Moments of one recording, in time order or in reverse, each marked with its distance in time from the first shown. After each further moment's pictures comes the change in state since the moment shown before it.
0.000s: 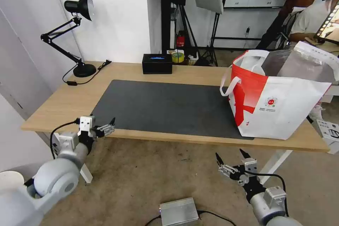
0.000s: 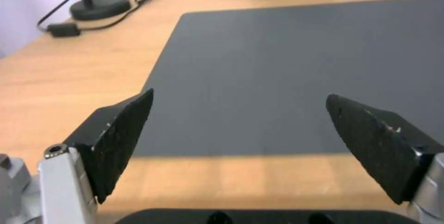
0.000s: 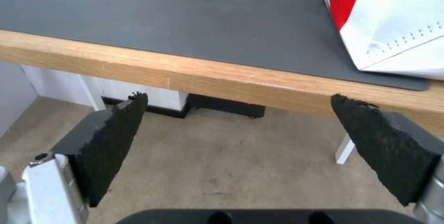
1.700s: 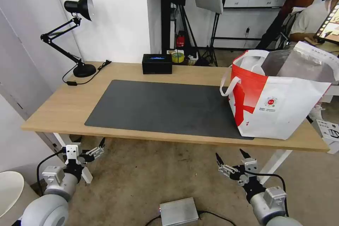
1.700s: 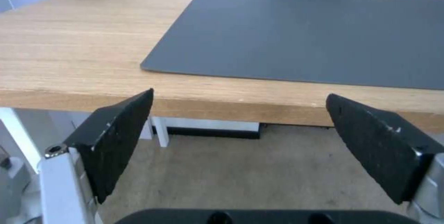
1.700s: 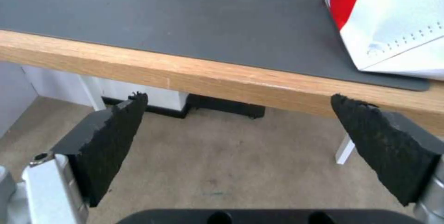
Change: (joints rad) left arm 0.266 -0.135 -0.144 0.022 0.079 -0.182 0.108; right arm 0.000 0.000 0.000 0.000 0.000 0.000 0.000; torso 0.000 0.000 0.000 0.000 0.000
